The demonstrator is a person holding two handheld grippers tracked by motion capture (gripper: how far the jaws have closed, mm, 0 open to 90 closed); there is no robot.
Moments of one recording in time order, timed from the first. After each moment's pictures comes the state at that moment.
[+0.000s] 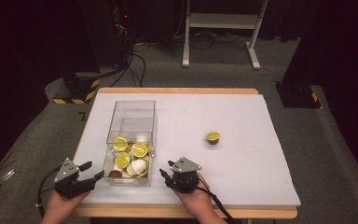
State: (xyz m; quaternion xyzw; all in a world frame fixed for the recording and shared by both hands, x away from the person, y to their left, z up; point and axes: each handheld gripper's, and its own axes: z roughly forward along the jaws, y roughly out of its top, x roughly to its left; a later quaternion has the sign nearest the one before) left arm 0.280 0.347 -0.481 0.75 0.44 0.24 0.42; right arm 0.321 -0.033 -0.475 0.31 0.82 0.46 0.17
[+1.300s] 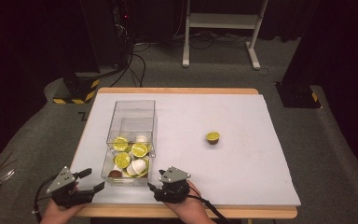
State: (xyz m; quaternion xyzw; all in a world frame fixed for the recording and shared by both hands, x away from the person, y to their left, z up) left arm 0.259 0.347 -0.486 0.76 0.41 0.20 0.47; right arm 0.298 -0.008 -0.483 0.27 0.84 0.46 0.13
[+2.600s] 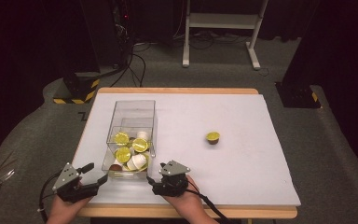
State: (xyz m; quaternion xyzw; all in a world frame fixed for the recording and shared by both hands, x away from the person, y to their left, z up) left arm 0.270 0.336 -0.485 0.74 0.42 0.24 0.47; right arm 0.315 -0.004 -0.482 0.30 0.82 0.47 0.14
